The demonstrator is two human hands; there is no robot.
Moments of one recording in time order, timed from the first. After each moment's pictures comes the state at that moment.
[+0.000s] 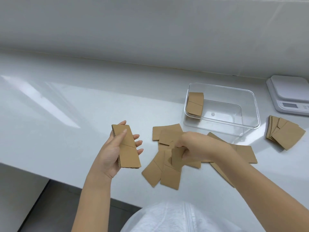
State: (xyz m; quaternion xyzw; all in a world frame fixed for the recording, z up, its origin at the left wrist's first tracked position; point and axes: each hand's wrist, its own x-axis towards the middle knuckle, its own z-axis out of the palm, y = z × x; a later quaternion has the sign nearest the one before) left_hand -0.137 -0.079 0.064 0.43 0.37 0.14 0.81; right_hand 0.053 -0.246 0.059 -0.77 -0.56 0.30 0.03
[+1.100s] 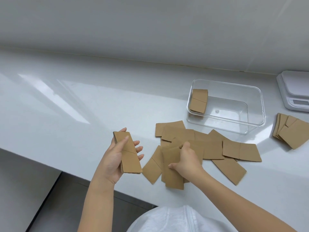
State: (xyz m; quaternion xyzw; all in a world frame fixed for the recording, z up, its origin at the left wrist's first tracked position) left_hand -0.152 -0.101 0.060 0.42 0.42 0.15 0.79; right_hand -0.009 -0.253 -0.001 -0.88 -0.20 0.36 0.26
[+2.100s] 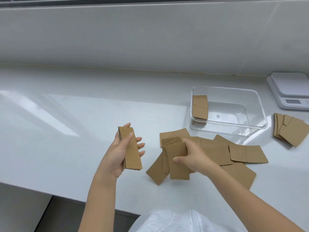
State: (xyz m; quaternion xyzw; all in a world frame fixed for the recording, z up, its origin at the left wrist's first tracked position) left_hand -0.126 -0.037 0.062 0.49 0.36 0.08 0.78; right_hand 0.015 -0.224 0.012 -0.80 -0.18 0.39 0.42
